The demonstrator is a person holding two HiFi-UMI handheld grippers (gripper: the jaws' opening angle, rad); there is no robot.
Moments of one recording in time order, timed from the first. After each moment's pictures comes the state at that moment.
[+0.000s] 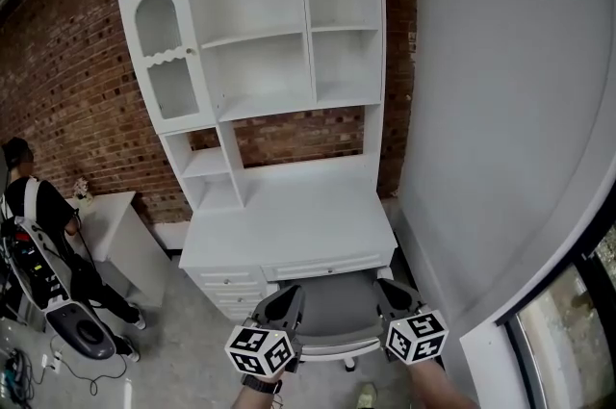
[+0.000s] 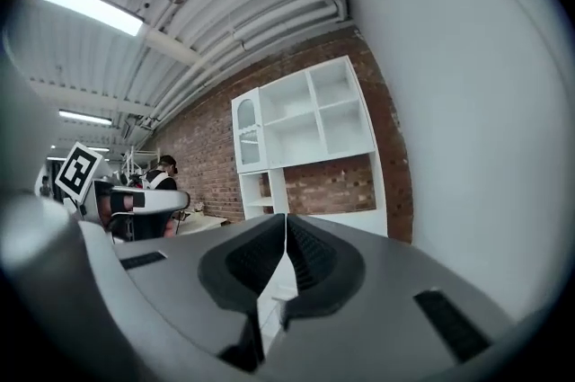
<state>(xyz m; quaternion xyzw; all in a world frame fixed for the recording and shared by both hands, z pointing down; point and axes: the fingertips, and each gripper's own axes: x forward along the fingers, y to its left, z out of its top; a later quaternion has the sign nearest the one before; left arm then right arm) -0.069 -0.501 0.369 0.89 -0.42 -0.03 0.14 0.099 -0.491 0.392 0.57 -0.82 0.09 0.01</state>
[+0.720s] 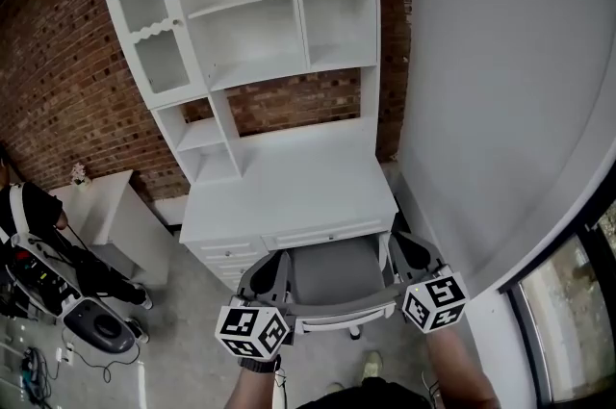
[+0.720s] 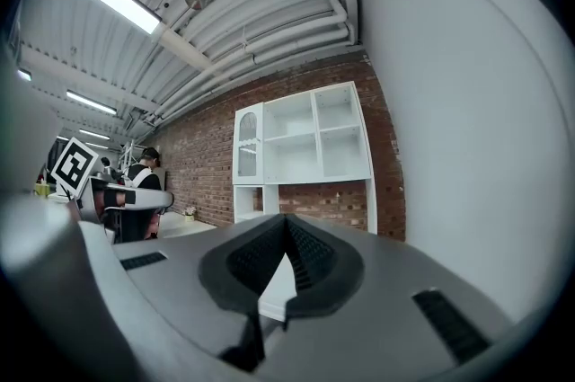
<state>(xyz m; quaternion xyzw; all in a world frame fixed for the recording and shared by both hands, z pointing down) -0.099 -0.502 0.330 0.88 -0.47 -0.05 0.09 0.117 -0.492 0.338 0.58 -0.81 0.02 0.00</state>
